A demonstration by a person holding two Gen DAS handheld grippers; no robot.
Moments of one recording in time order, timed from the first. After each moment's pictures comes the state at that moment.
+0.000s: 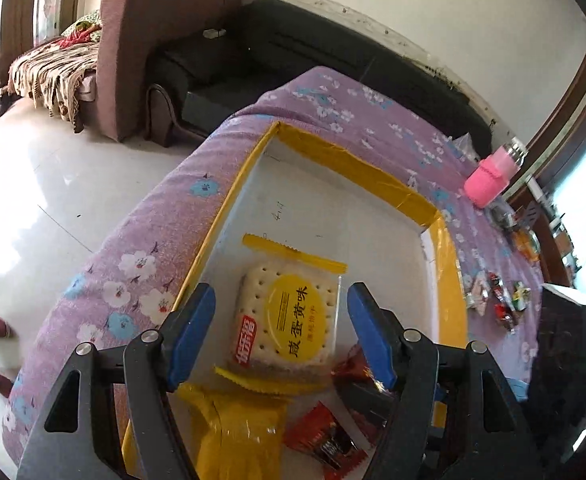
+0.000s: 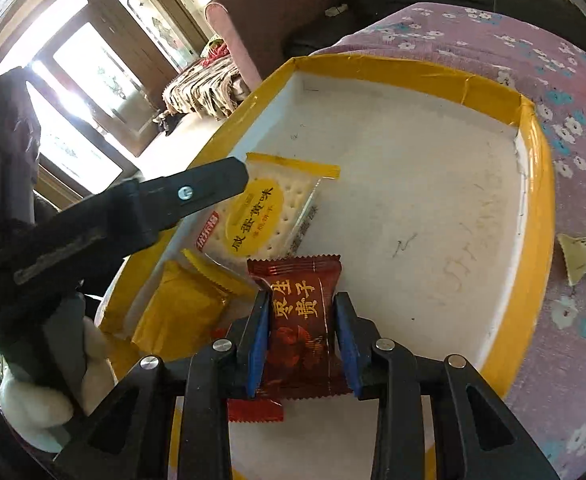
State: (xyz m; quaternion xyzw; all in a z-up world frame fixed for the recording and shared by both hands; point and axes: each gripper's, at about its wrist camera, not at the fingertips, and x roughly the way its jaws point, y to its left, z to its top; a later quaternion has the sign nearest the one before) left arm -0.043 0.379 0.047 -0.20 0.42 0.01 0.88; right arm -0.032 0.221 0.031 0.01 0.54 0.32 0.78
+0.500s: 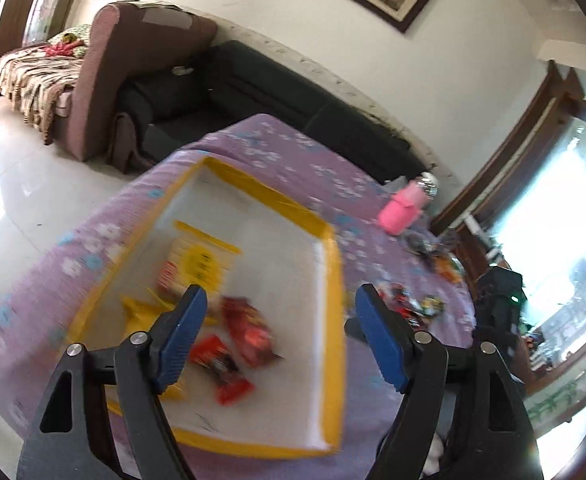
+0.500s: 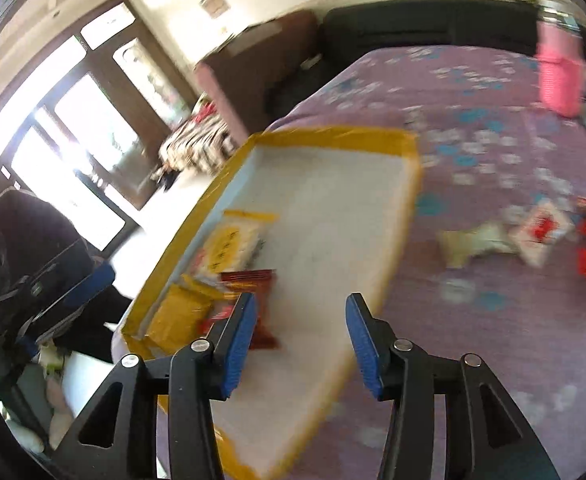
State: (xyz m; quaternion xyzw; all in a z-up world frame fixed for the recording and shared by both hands) left arm -0.134 0.335 0.105 -0.26 0.33 -0.06 0.91; right arm -0.052 0.112 0.077 0.08 0.47 0.29 0.83
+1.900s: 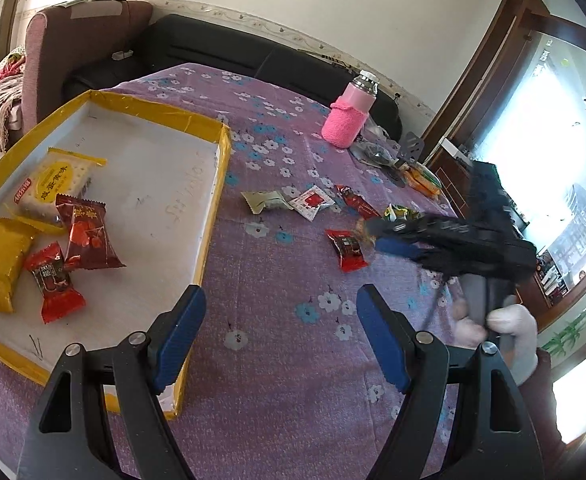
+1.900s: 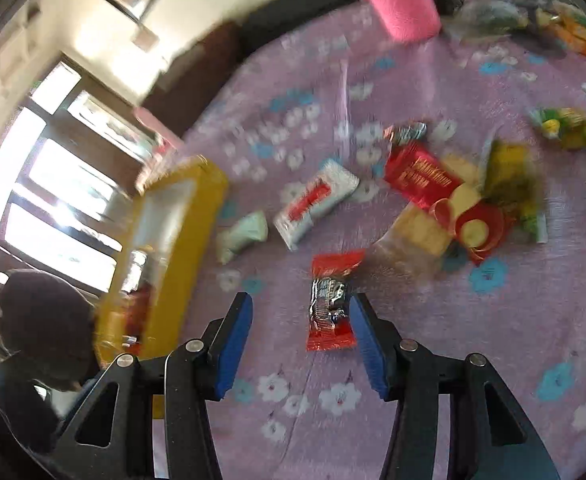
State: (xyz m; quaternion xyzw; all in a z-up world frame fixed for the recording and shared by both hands) left arm -0.135 0.181 0.061 -0.17 0.38 -0.11 0.90; right arm 0.001 -0.083 0.034 0.19 0.50 0.24 0.81
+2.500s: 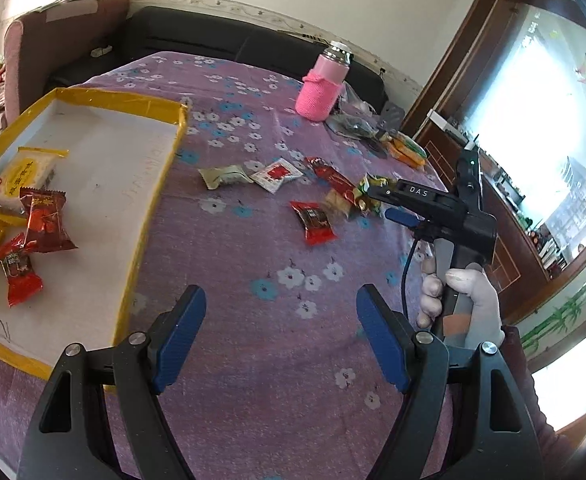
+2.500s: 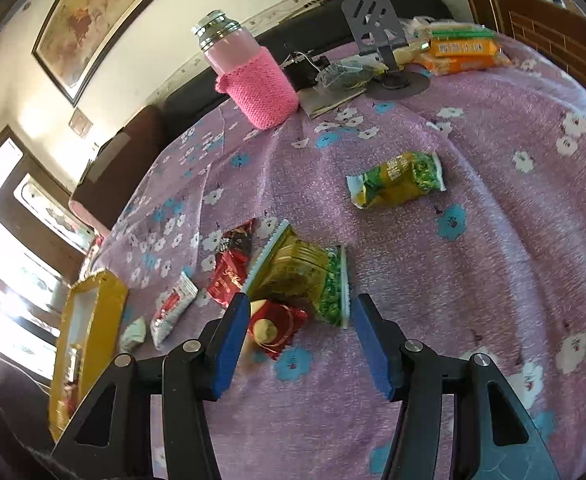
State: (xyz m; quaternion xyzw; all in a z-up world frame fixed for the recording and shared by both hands) left arm -0.139 0.135 0.062 -0.14 0.40 -0.14 0.89; right arm 0.013 -0.165 0.015 0.21 0.43 0.08 0.87
